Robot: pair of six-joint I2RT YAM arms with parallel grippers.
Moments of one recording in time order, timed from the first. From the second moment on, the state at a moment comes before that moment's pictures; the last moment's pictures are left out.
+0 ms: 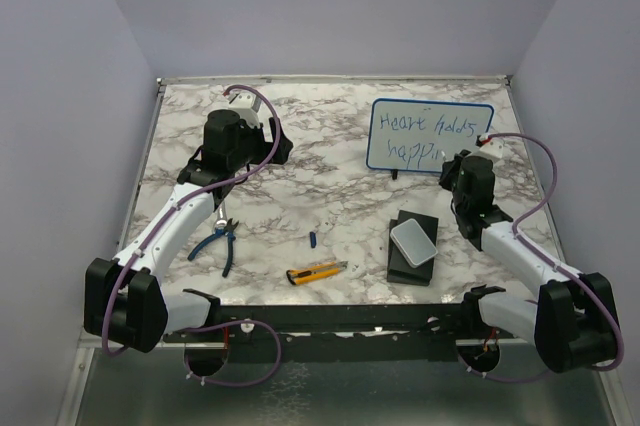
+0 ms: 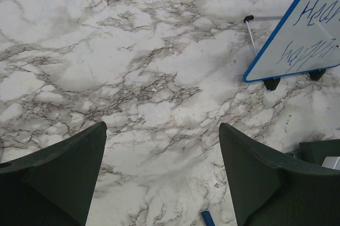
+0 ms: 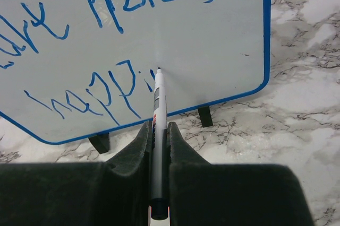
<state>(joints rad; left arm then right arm) -0.30 1.25 0.95 -0.09 0.17 -0.26 0.19 1.12 0.48 0.30 0.34 0.39</state>
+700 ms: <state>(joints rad) -0.30 1.25 0.95 -0.09 0.17 -0.26 0.19 1.14 0.49 0.29 0.37 0.39</state>
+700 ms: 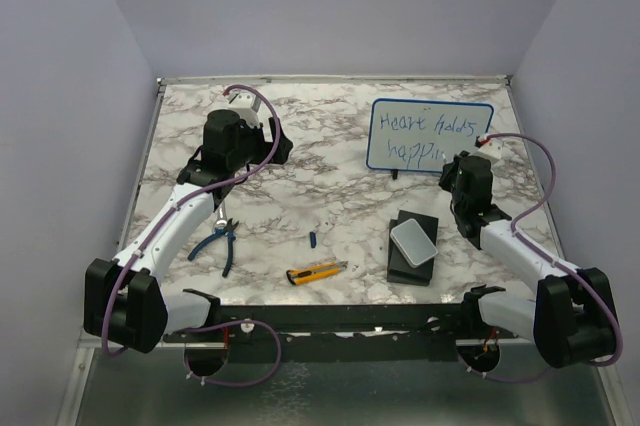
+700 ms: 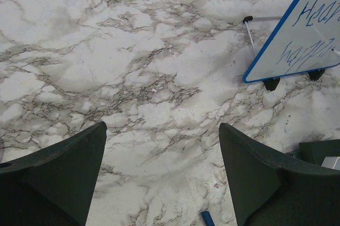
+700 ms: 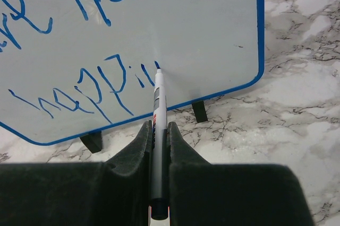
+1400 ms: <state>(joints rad) -0.30 1.25 0.95 -0.09 0.17 -0.26 0.19 1.16 0.49 0.23 0.37 0.45</state>
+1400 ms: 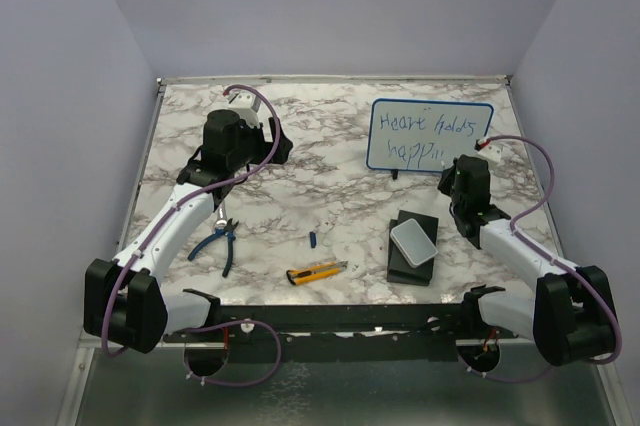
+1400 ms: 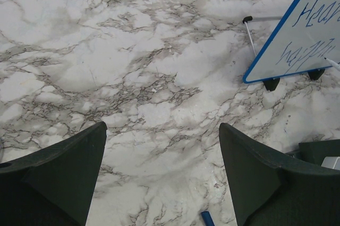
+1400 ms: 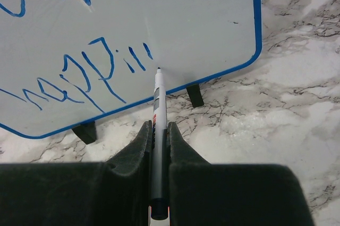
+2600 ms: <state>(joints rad) -0.30 1.24 0.95 -0.09 0.17 -0.26 0.19 1.15 0.51 0.28 0.31 0.40</state>
